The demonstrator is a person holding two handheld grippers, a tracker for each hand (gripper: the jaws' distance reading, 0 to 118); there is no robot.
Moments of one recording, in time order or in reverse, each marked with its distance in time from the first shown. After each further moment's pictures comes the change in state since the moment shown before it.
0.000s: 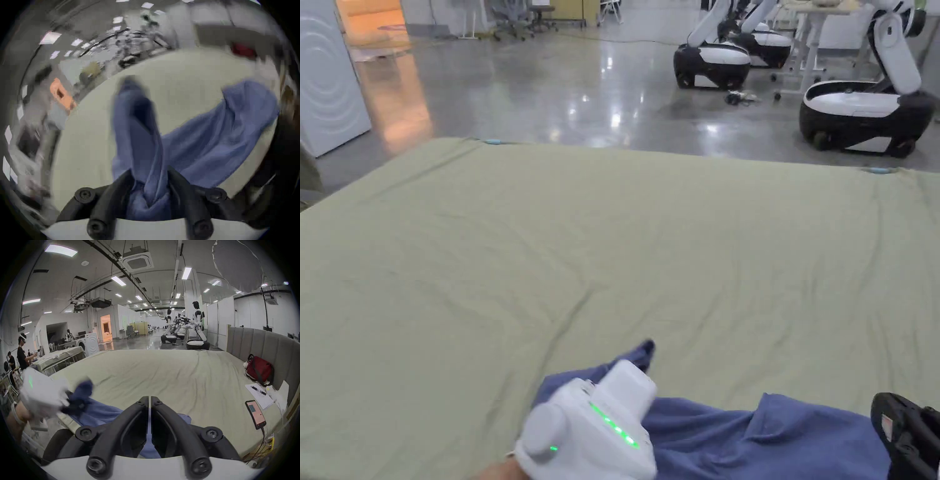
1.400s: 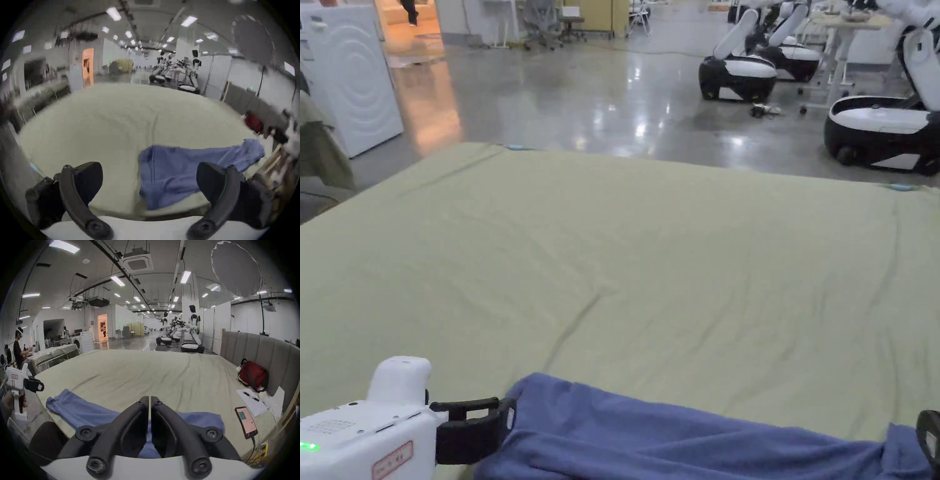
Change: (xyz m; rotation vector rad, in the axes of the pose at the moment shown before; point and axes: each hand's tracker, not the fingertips) left arm -0.155 -0.179 0.039 0.281 -0.260 0.902; right arm 0.048 -0.006 -0.014 -0.002 -0.040 0.043
